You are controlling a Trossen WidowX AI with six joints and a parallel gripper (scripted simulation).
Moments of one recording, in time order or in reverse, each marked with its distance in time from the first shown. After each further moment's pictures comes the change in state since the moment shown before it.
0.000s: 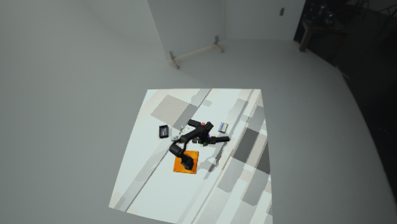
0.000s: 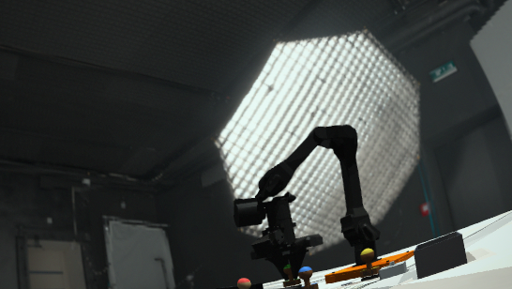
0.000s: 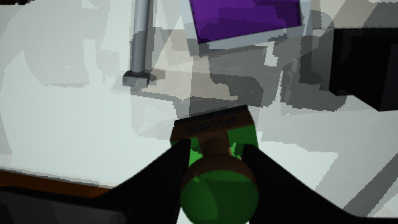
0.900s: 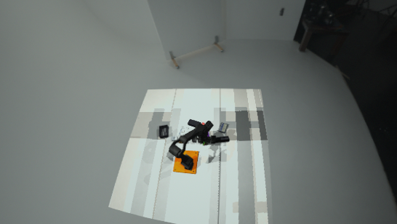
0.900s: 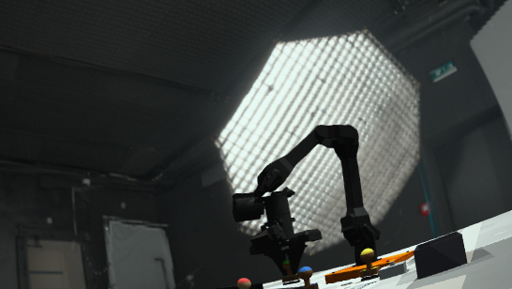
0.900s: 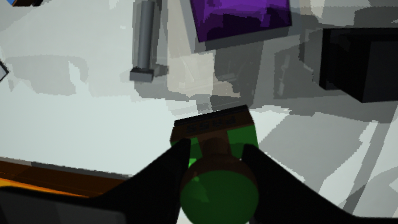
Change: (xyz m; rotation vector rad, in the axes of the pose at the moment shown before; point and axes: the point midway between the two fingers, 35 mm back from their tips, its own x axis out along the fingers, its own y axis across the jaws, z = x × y) arm -0.013 0.000 0.001 0.000 0.000 -0.001
